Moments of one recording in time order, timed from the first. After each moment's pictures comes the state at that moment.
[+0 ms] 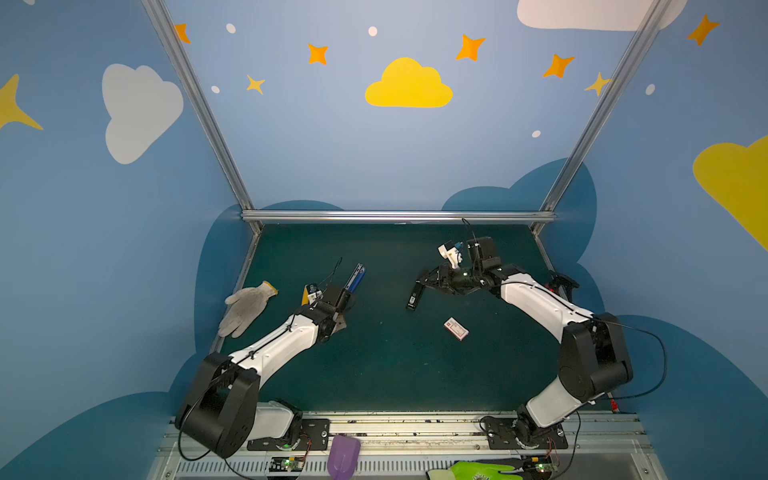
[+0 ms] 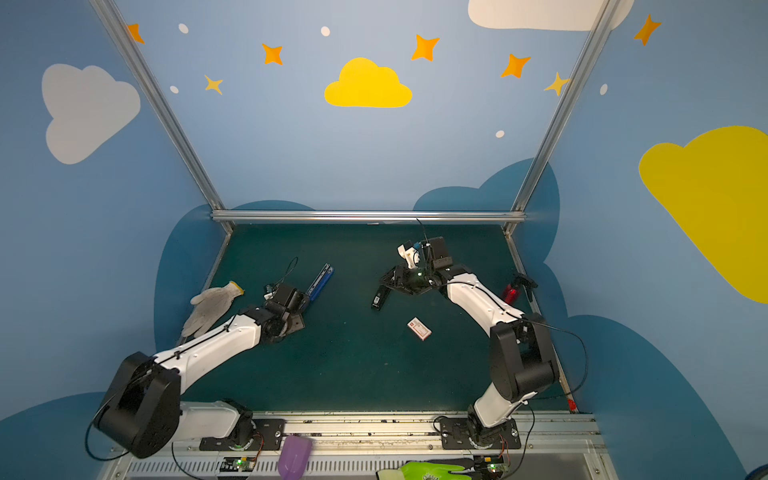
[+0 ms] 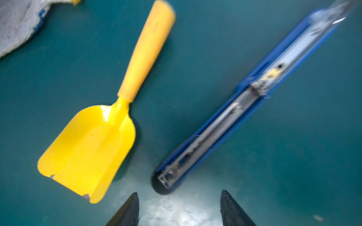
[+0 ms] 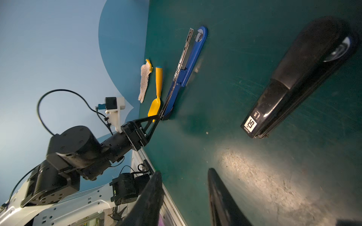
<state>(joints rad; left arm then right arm) -0.44 1.32 0.75 -0.56 -0.37 -0.80 0.39 1.61 1.16 -0.36 -0.77 0.58</state>
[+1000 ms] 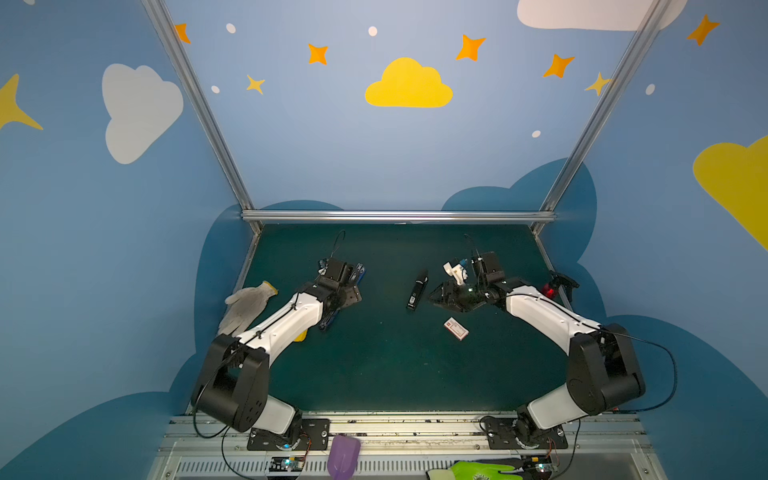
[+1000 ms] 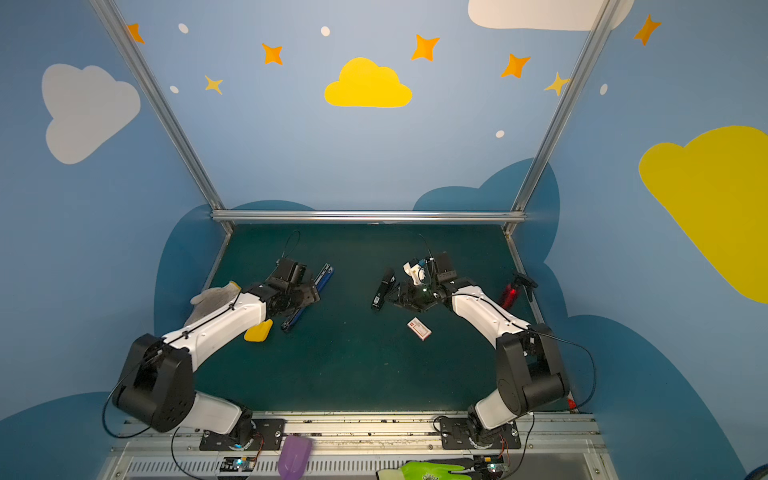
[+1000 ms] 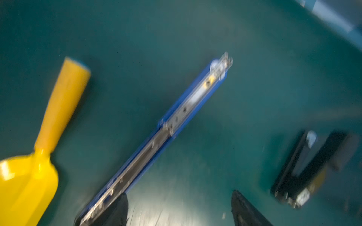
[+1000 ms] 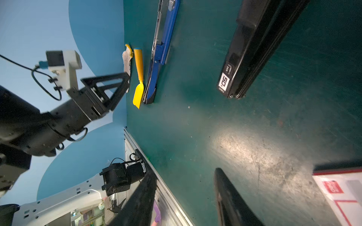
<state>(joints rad) -0.36 1.52 1.02 -0.47 -0.16 -0.75 0.38 1.54 1.01 -0.40 -0.74 0.56</state>
